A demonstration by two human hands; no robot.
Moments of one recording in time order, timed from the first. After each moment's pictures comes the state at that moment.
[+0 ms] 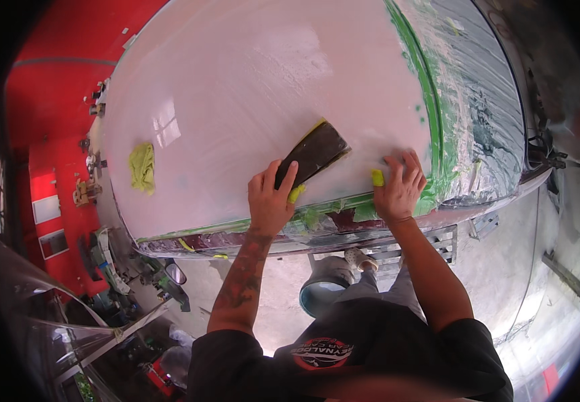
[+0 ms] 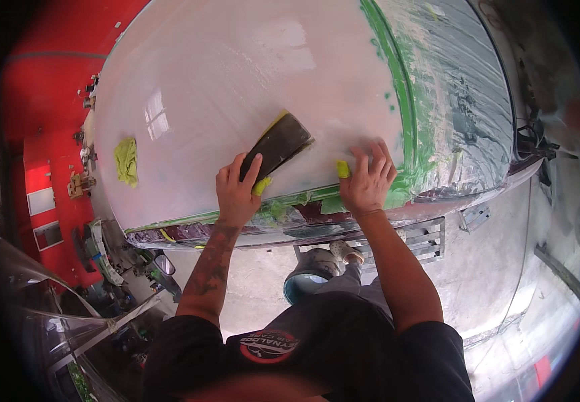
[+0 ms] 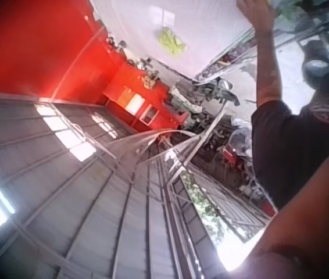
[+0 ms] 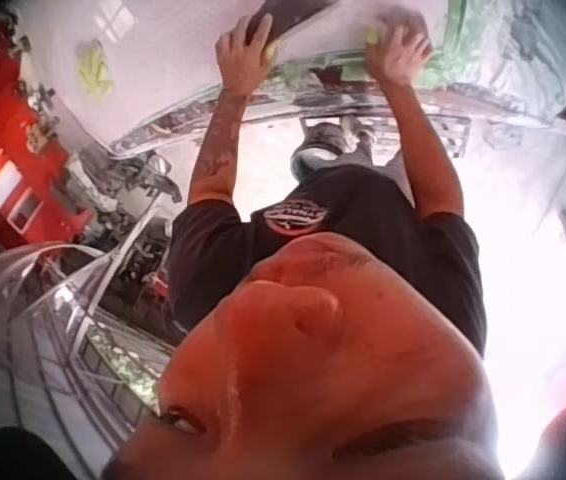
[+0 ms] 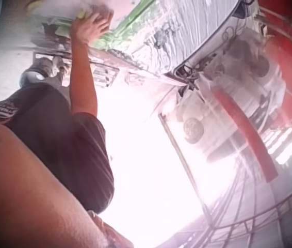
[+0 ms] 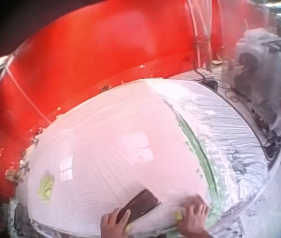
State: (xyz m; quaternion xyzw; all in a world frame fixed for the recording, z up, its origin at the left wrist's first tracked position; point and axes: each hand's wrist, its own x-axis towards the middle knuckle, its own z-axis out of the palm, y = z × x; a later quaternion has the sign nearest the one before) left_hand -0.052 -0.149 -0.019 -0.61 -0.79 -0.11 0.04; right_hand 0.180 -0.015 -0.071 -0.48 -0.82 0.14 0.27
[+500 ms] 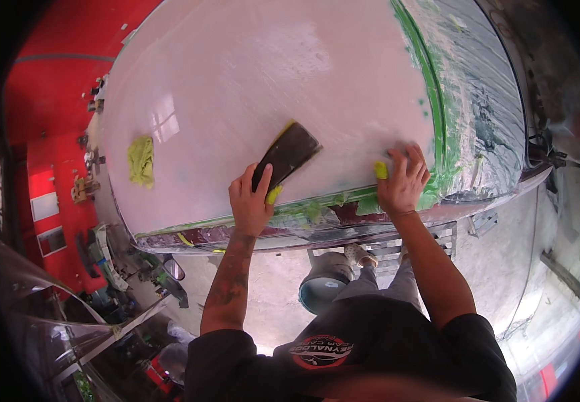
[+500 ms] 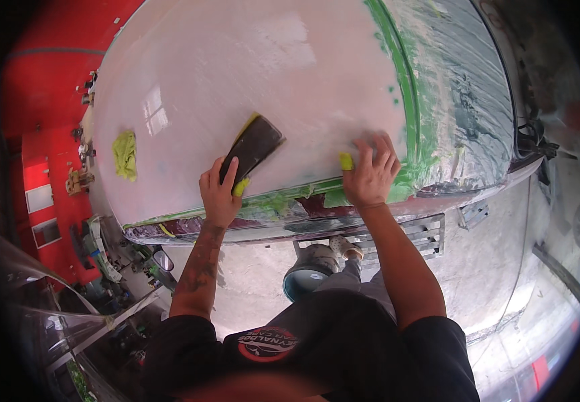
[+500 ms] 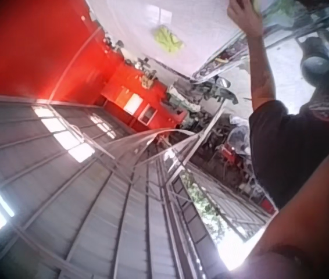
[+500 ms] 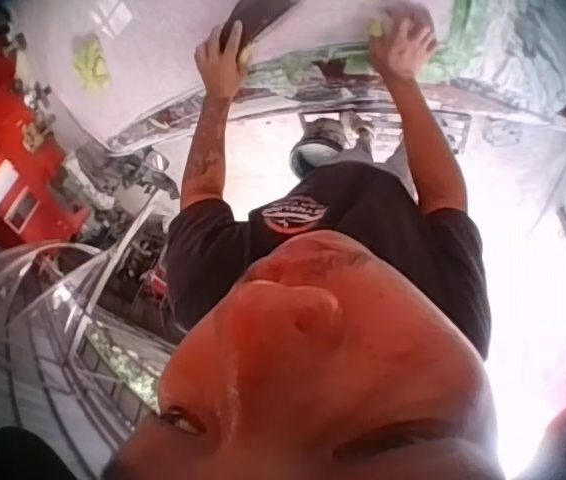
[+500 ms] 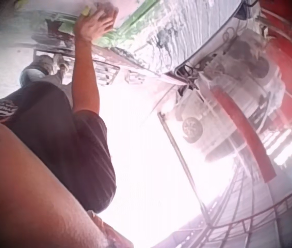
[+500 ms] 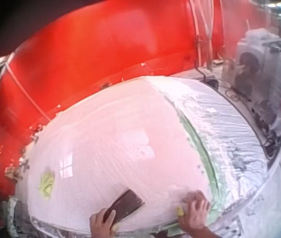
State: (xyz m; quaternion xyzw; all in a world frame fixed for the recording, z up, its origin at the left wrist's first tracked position) left_hand -0.085 -0.203 -0.026 -0.60 -0.79 -0.10 0.05; right_hand 0.177 -0.016 -0.069 -0.48 -0.82 0.13 0.27
